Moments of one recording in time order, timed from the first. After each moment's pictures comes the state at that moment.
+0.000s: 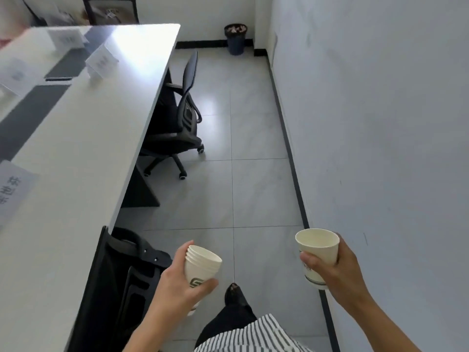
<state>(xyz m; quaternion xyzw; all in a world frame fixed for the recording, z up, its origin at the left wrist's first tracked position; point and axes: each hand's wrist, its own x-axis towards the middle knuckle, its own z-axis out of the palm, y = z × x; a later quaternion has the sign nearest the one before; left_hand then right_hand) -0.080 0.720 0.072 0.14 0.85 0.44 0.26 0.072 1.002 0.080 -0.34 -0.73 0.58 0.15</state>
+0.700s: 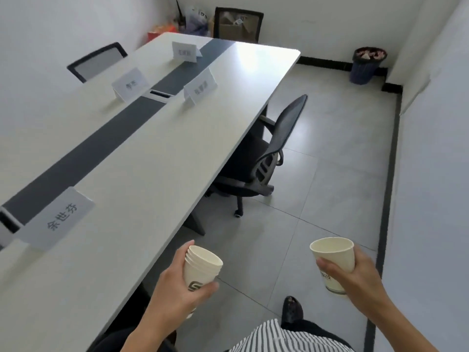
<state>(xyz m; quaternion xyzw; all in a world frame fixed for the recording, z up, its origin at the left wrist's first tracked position) -0.405 0.834 0.105 -0.07 0.88 0.46 0.11 -0.409 1.185 0.077 -0.15 -0.80 0.59 -0.03</state>
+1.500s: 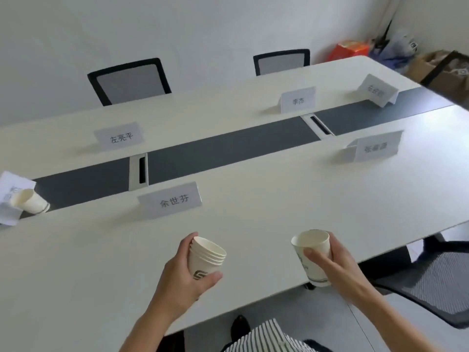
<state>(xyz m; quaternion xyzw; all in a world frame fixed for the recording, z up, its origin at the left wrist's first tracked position) -0.530 0.654 0.109 -0.37 0.77 0.52 -0.09 -0.759 0.888 0.100 0.20 -0.77 0.50 -0.32</state>
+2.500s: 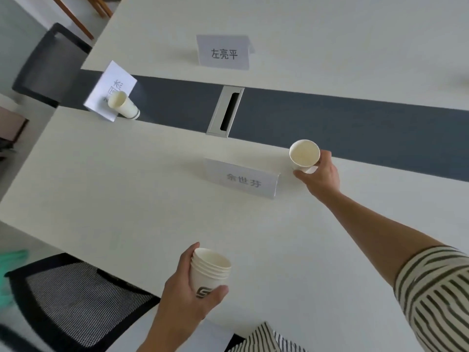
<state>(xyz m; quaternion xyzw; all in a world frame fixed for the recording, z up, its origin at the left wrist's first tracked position) -0.553 0.613 0.086 -0.67 0.57 0.47 -0.13 -0.894 0.471 -0.060 0.37 -0.81 0.30 -0.33</state>
